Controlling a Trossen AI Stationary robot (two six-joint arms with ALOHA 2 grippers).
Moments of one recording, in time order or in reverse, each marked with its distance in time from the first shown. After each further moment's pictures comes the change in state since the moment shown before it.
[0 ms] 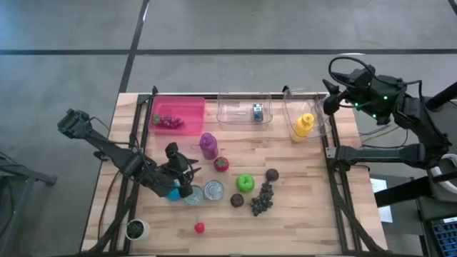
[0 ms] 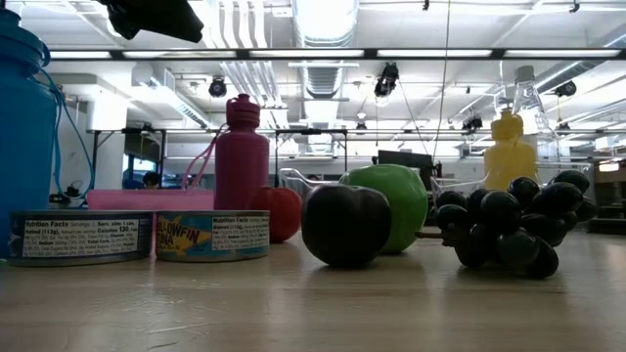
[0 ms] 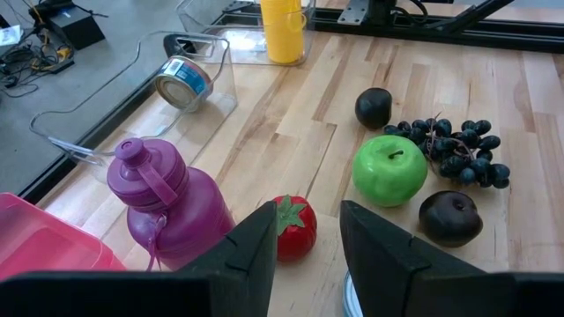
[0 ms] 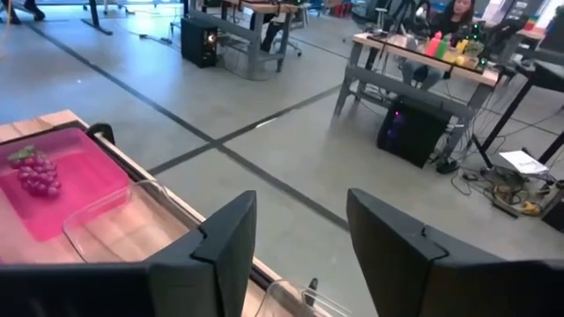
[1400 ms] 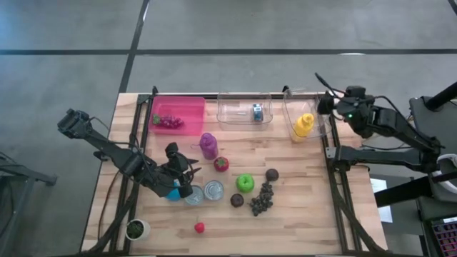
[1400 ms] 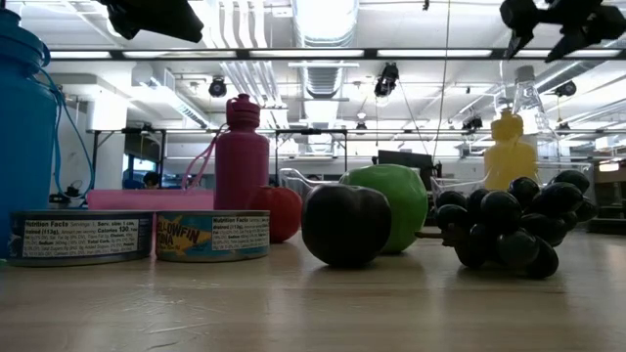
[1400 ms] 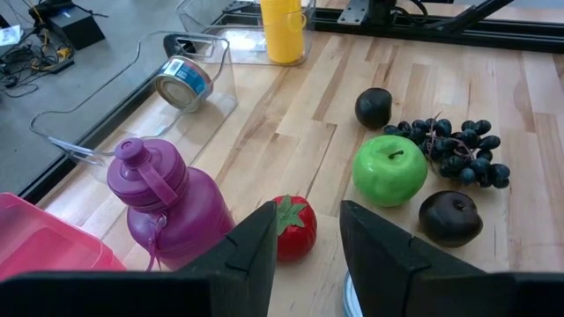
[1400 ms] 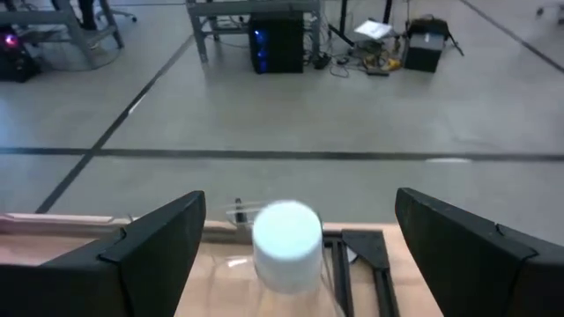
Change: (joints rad) left arm 0.000 0.000 0.000 0.000 0.000 0.000; right arm 0.000 -0.108 -0.343 -0.190 0.404 0.695
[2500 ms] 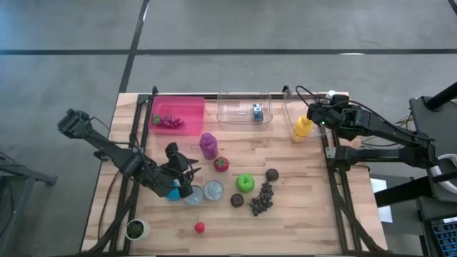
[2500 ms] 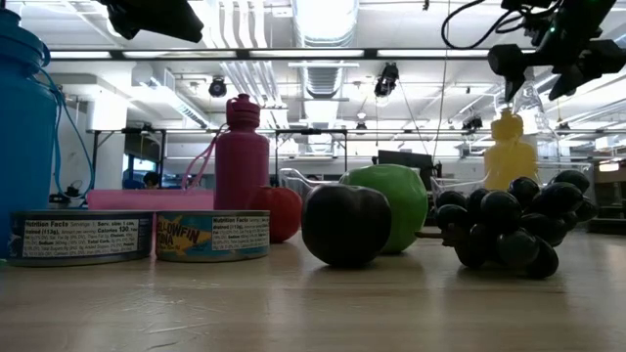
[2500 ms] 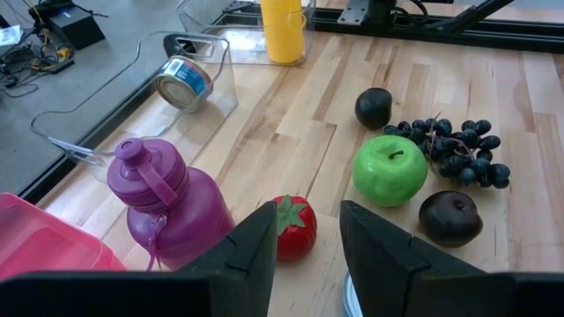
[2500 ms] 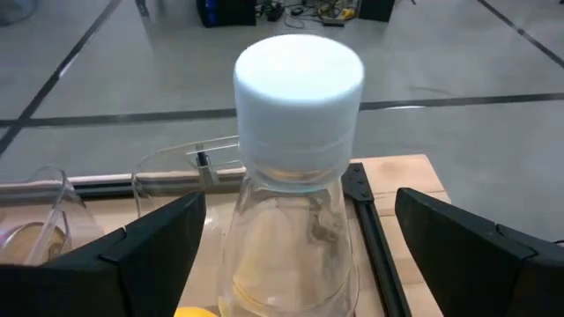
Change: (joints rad) left arm 0.000 0.000 0.000 0.000 0.000 0.000; right arm 0.000 0.116 -0.155 -0.105 0.006 0.349
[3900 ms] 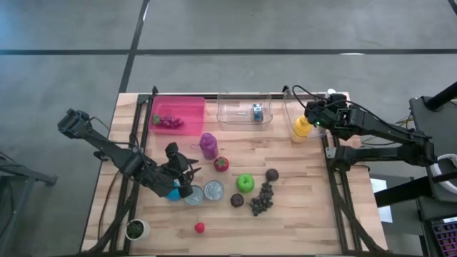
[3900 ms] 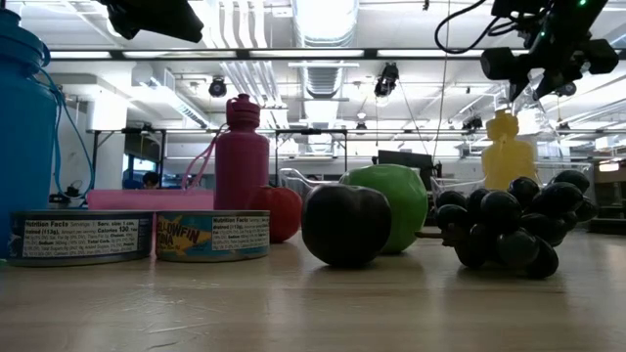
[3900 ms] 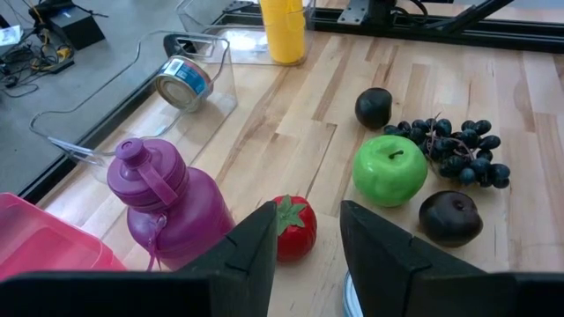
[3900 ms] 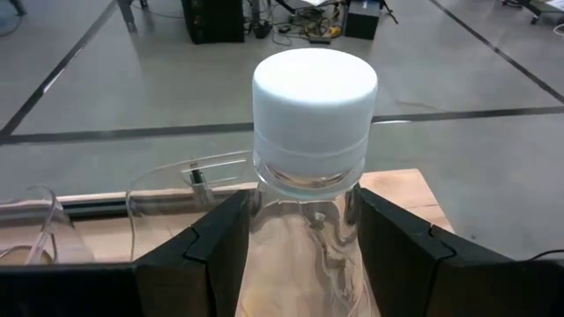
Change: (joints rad) left arm 0.000 0.000 0.000 0.000 0.000 0.000; right arm 0.000 0.067 0.001 0.010 0.053 0.035
